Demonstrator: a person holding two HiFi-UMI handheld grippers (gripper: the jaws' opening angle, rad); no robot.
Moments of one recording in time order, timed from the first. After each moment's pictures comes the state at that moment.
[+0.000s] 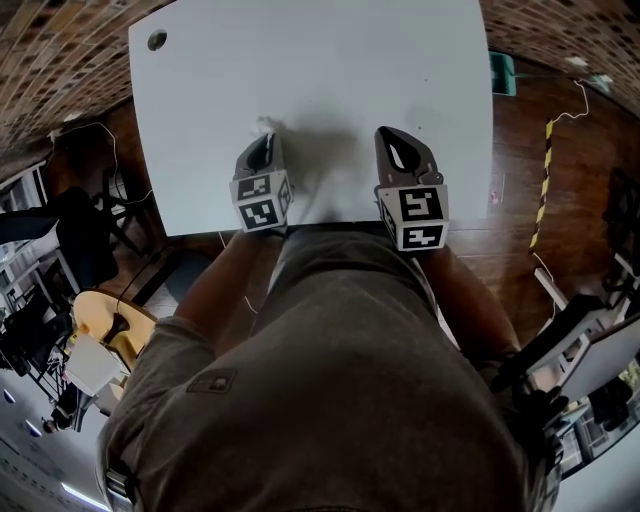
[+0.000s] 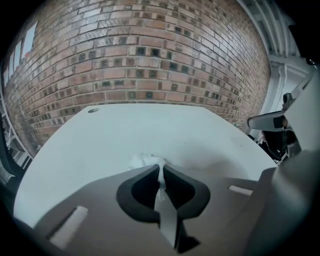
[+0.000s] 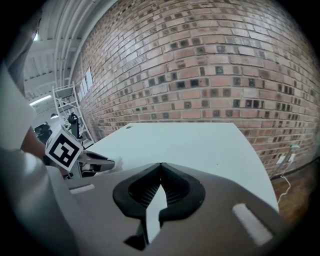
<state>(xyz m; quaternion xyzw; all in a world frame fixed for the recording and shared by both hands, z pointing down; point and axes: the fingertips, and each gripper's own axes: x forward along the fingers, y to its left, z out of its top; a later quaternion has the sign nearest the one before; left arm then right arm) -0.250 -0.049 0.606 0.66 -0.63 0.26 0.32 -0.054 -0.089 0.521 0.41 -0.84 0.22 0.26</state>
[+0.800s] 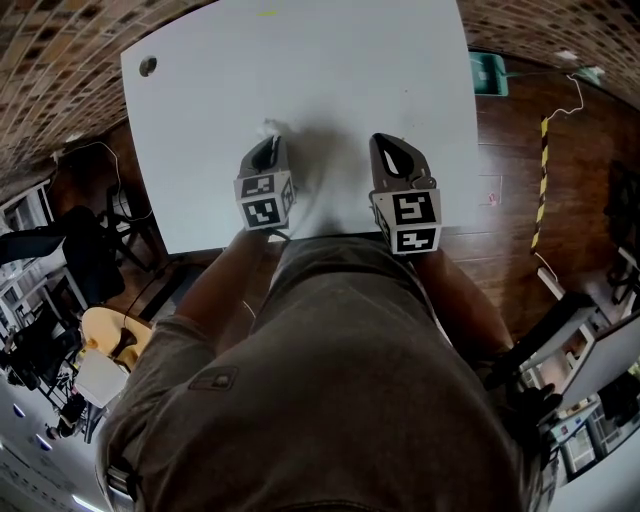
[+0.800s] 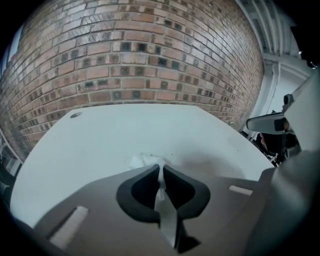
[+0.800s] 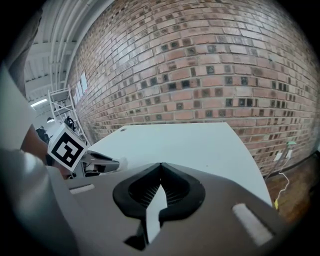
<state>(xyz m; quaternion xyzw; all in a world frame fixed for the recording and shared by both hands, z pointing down) -0.214 -0.087 0.608 0.68 -0.60 0.27 0.32 -0.031 -0.108 0.522 0.43 -0.84 0.23 0.25</state>
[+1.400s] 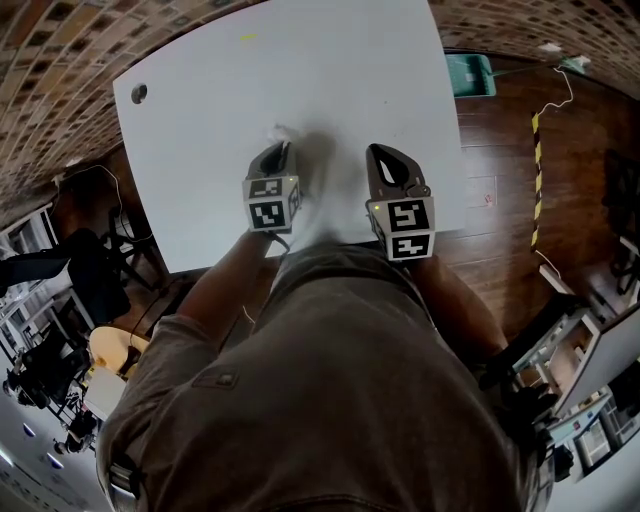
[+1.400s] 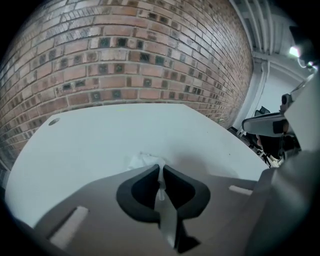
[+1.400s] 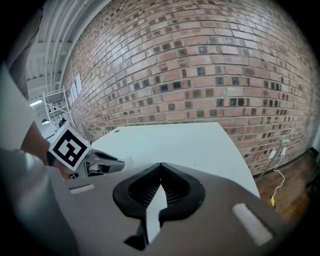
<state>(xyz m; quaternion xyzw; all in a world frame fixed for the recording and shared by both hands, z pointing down) -0.165 -0.115 0.606 0.72 -0.55 0.29 0.31 -0.004 -0.118 0.516 0.46 -0.82 0.24 0.24</state>
